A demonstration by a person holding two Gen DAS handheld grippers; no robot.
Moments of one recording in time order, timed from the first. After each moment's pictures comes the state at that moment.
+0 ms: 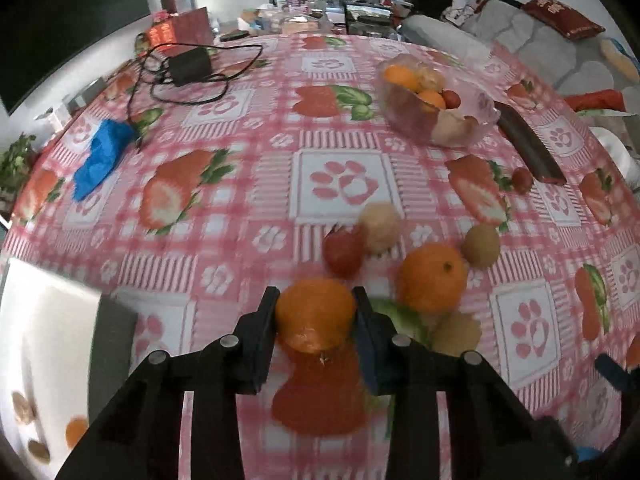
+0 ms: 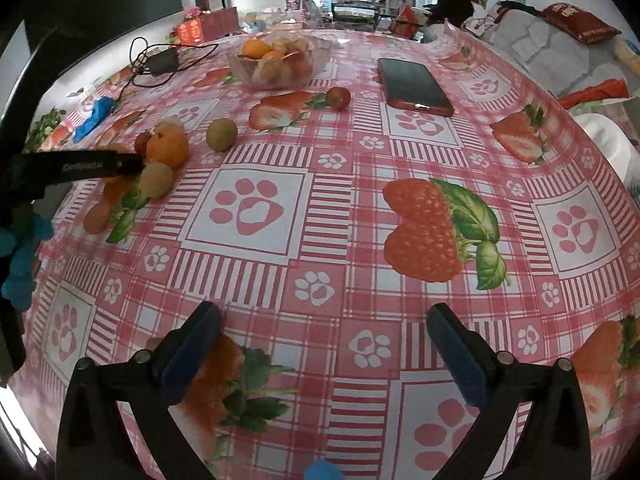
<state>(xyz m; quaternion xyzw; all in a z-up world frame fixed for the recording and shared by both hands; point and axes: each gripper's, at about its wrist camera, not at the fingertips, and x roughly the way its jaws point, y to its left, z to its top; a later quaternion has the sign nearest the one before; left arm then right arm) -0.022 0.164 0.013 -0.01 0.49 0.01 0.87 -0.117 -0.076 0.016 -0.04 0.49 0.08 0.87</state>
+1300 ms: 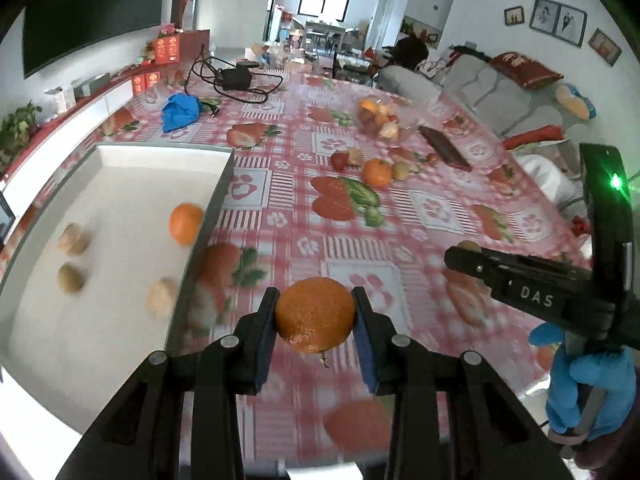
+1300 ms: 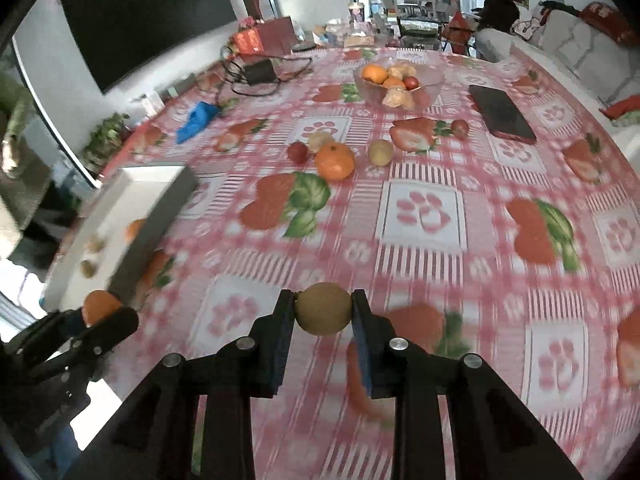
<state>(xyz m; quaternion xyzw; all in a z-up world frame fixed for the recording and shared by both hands) -0.239 0.213 0.067 -0.09 0.41 -0.04 0.90 -0.165 0.010 0.064 0.01 0.47 0.19 0.86</state>
